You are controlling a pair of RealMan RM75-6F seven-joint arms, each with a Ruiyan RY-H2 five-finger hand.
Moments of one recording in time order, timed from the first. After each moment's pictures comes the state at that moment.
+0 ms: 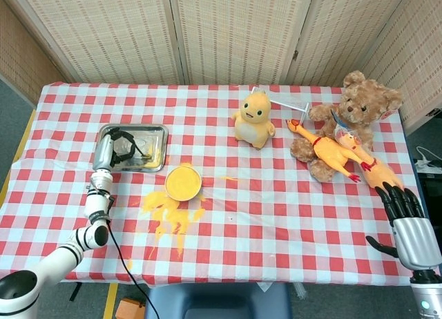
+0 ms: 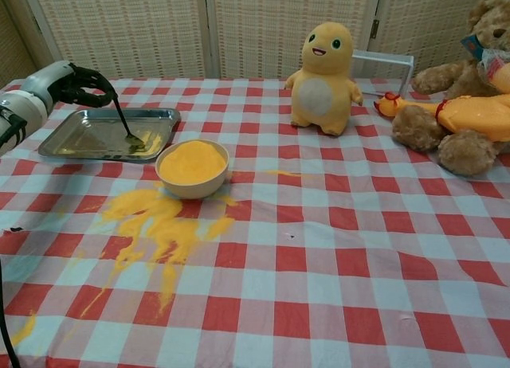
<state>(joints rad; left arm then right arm) -0.80 -1.80 -0.45 -0.70 1.03 0.80 -0.51 0.03 -1.11 0.04 -1.65 -1.57 1.53 -0.05</state>
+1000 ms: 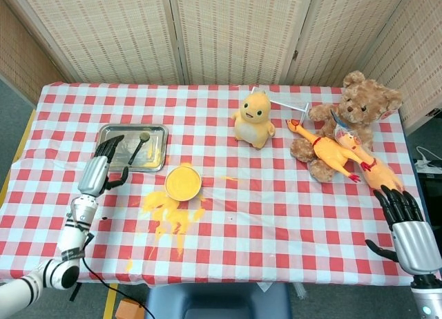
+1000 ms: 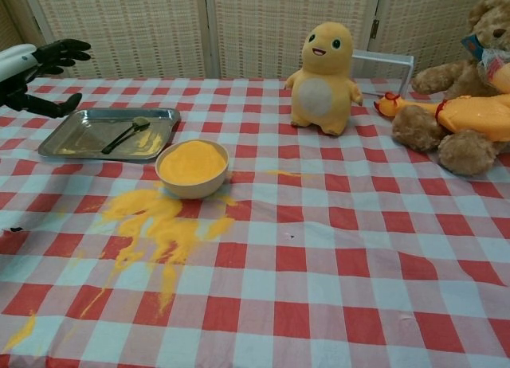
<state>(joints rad) -0.56 -1.50 -0.24 -1.25 1.32 1.16 -0.32 0.02 -1.09 0.01 -1.66 -1.61 1.55 -0.07</state>
